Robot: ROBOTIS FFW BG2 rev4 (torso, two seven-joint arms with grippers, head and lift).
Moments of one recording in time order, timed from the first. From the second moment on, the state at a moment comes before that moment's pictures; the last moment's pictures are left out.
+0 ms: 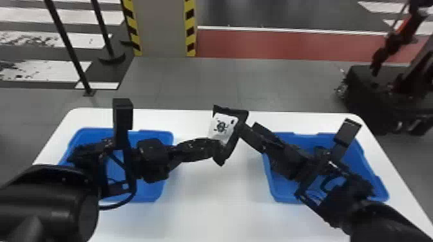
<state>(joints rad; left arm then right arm) 0.03 0.11 -0.03 -1.98 0.10 0.75 -1.01 0.15 0.00 -0.07 -1.94 -0.61 0.62 0.58</state>
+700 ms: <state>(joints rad) 0.01 0.10 -0.04 -1.92 0.12 0.73 -1.01 0.11 0.00 -0.03 -1.93 -0.54 0.71 0.59</state>
